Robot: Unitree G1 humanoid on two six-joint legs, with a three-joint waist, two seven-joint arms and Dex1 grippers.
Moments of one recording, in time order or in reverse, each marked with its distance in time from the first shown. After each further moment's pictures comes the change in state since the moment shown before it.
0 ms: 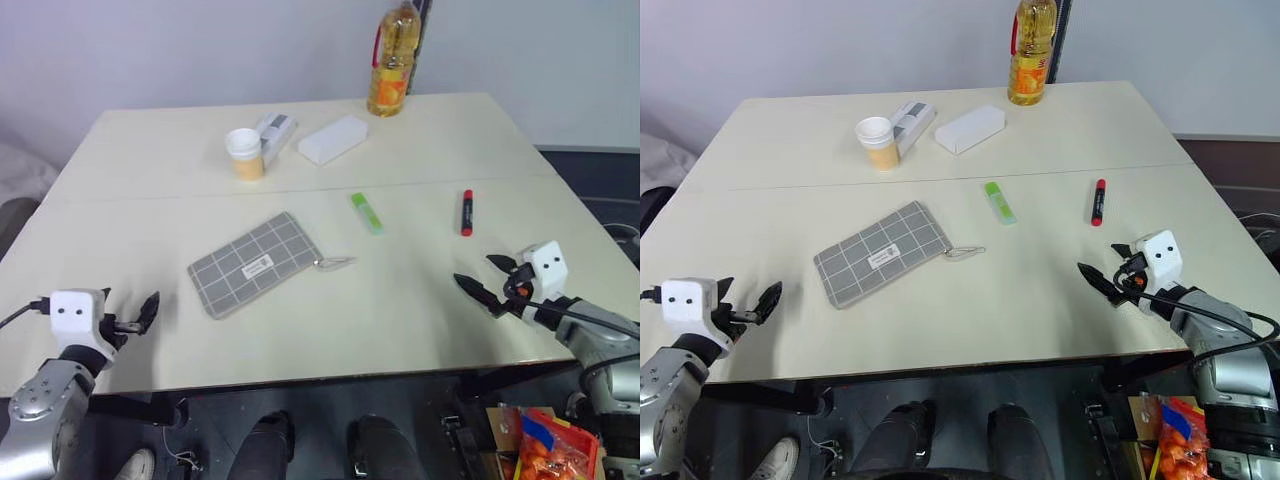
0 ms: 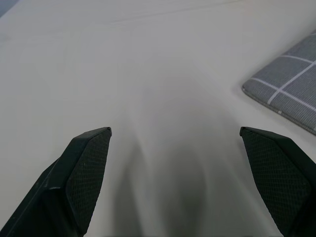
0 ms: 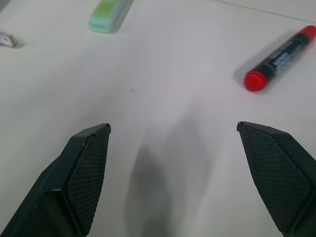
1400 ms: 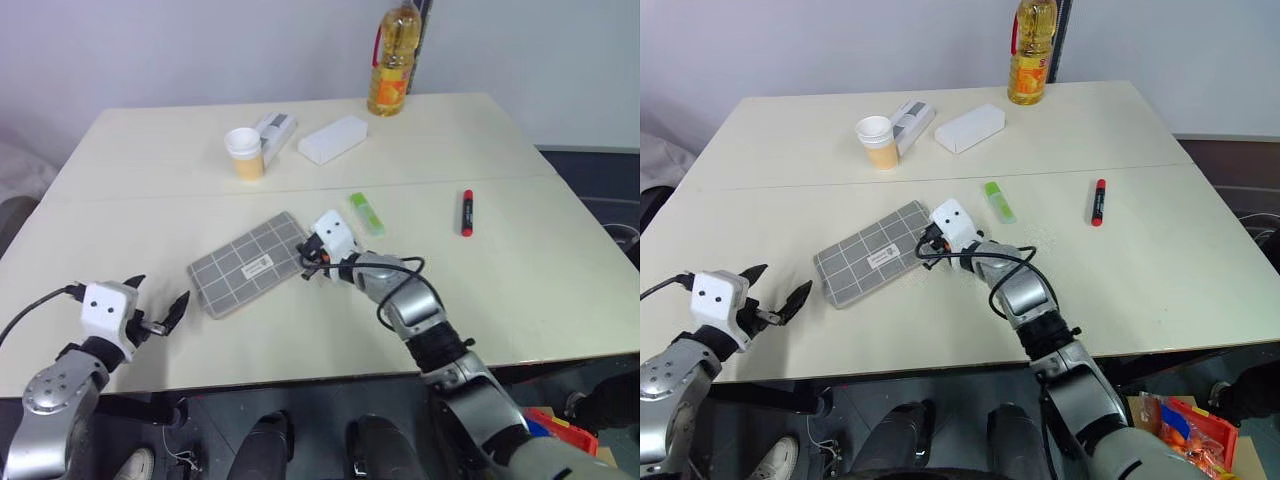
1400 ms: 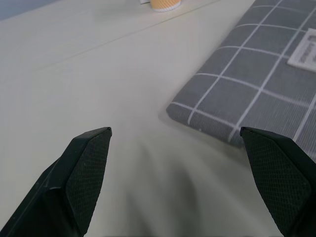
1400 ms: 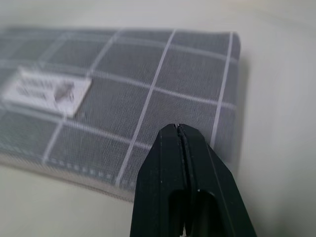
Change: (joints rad) left arm 0.011 0.080 -0.086 -0.034 0.079 -0.130 -0.152; right arm -0.580 0.604 0.566 0.315 -0.266 0.166 -0.298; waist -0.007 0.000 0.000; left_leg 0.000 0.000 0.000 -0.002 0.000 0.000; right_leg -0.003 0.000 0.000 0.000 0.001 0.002
